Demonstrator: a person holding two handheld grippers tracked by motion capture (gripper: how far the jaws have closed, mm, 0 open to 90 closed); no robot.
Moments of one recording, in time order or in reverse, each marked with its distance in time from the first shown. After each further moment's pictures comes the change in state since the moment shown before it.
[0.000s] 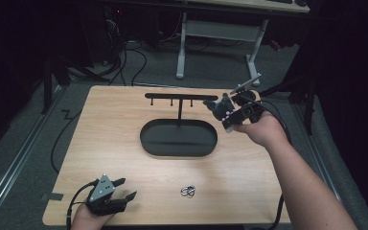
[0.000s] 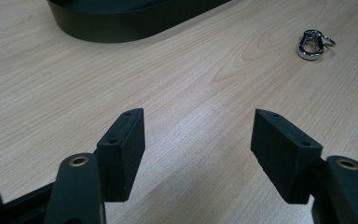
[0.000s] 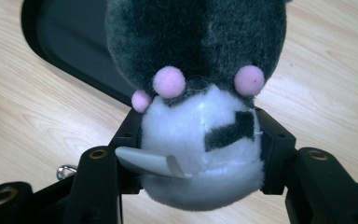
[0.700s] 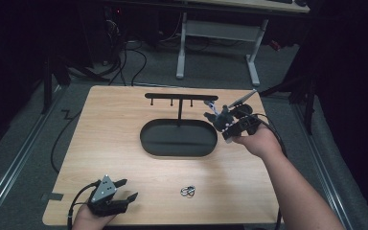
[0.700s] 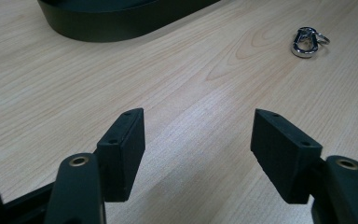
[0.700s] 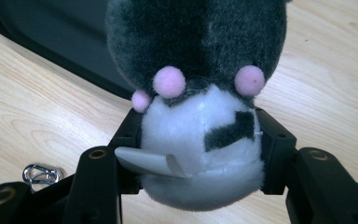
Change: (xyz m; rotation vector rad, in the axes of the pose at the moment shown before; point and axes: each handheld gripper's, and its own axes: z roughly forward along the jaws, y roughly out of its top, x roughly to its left) left arm -0.004 0.001 0.002 0.004 -0.010 0.008; right arm -0.007 -0.022 0.046 0.032 -0.012 0.003
